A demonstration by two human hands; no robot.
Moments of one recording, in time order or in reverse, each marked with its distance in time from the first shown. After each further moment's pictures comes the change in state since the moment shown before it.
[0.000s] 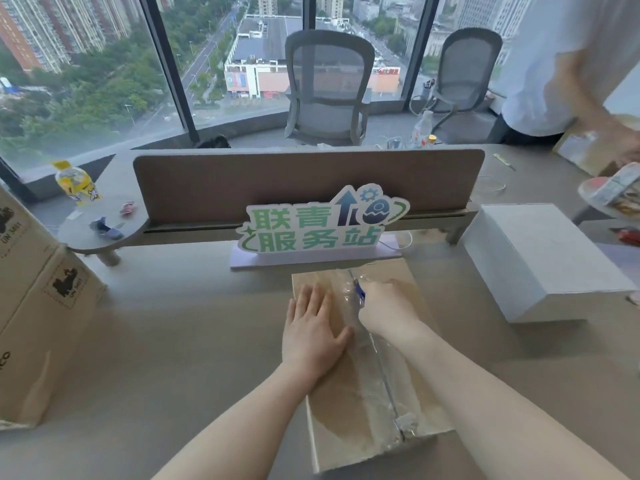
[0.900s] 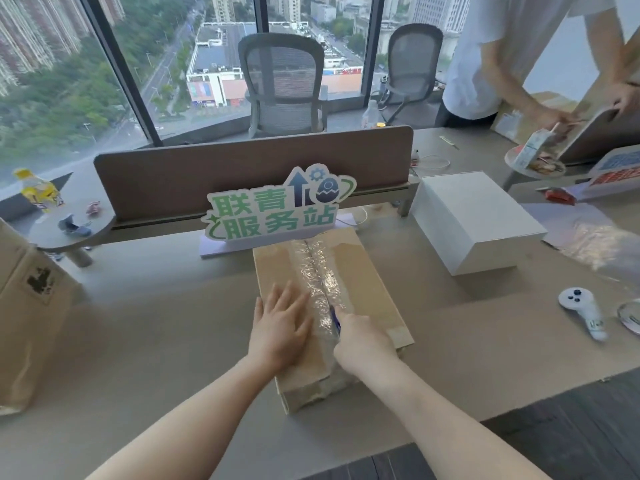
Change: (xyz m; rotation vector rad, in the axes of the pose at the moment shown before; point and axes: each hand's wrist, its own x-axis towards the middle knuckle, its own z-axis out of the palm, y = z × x) left_hand -0.071 0.014 0.004 0.009 -0.074 0.116; right_hand -0.138 0.041 0.043 0.083 -0.033 0.067
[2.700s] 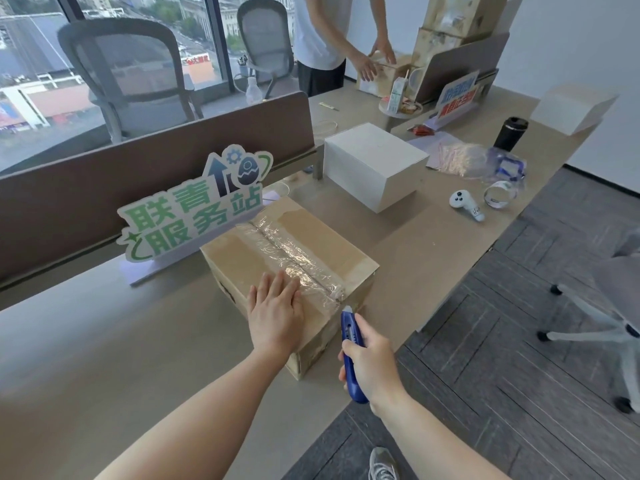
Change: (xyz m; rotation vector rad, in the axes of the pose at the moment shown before) left_hand -0.025 -0.004 0.007 -0.073 0.031 0.236; right_hand -0.097 -0.026 0.117 1.281 0.419 0.457
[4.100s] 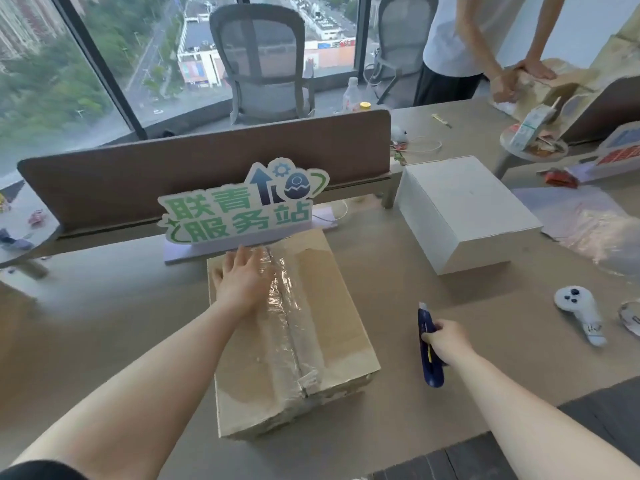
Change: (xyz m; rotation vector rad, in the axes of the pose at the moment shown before) left_hand 0.151 -0.007 -0.025 0.045 -0.068 -0.553; right_hand 0.344 -0.050 -0.150 -0.774 -0.105 0.072
